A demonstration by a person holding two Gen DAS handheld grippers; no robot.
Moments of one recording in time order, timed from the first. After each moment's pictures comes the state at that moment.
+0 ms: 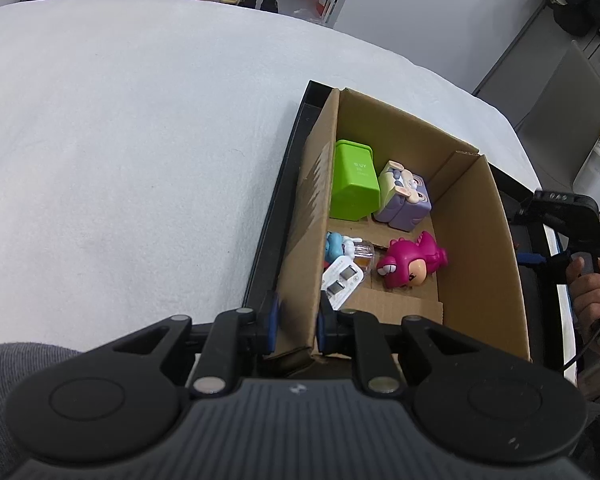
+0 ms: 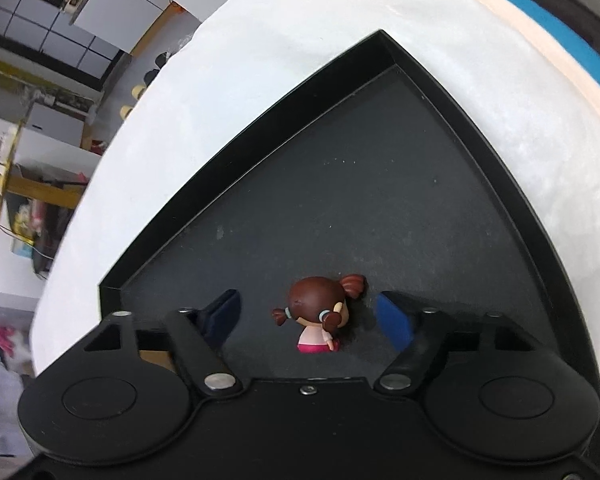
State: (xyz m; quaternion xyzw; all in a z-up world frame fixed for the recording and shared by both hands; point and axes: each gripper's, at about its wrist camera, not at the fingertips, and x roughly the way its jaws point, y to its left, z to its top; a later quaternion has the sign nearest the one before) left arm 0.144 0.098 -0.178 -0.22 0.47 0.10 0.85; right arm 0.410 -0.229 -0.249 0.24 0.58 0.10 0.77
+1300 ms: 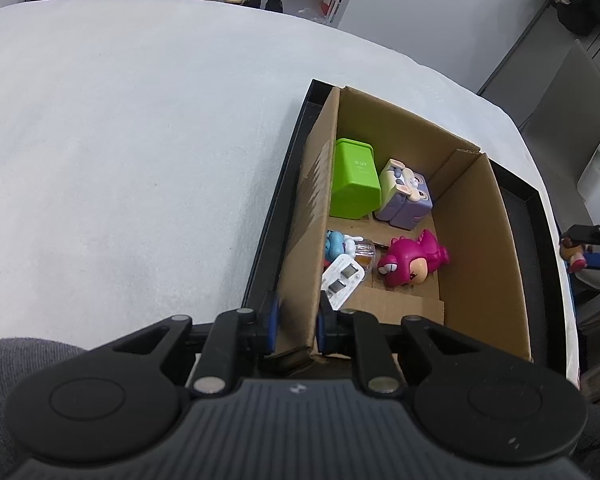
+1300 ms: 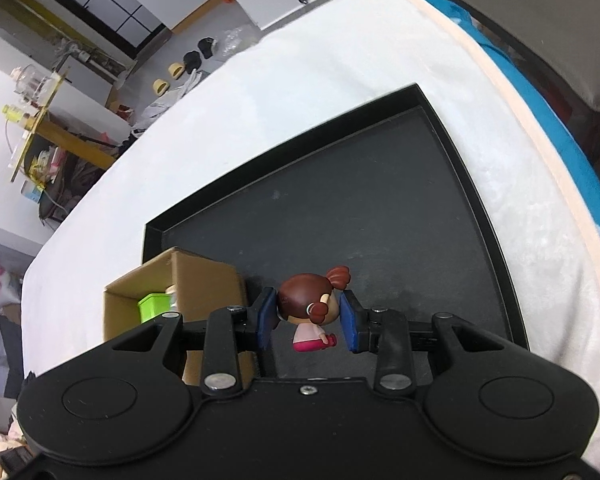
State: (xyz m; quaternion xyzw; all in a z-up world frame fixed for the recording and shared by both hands) left arm 0.145 0.096 -0.178 -0.22 0.47 0.11 0.85; right arm 0.349 -0.230 -0.149 0.18 0.56 0.15 0.80
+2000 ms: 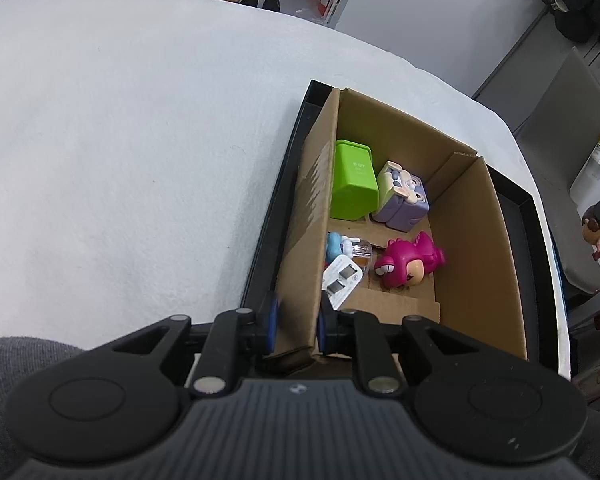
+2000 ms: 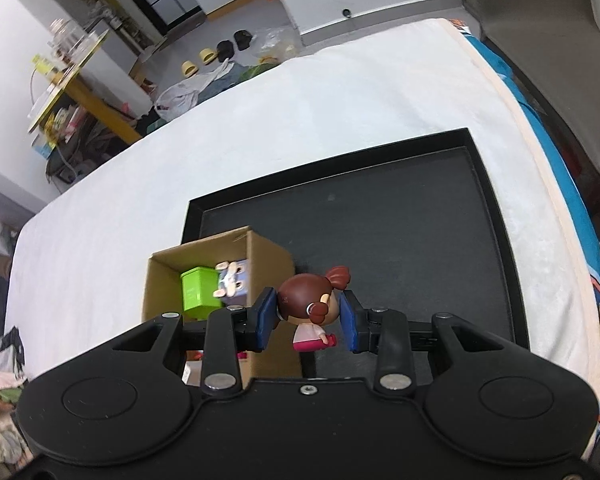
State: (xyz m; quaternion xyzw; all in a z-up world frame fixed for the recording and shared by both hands) left arm 0.141 0.103 -0.177 -0.23 0.47 0.10 0.85; right arm 0.325 -0.178 -0.097 0.10 0.54 0.18 0.81
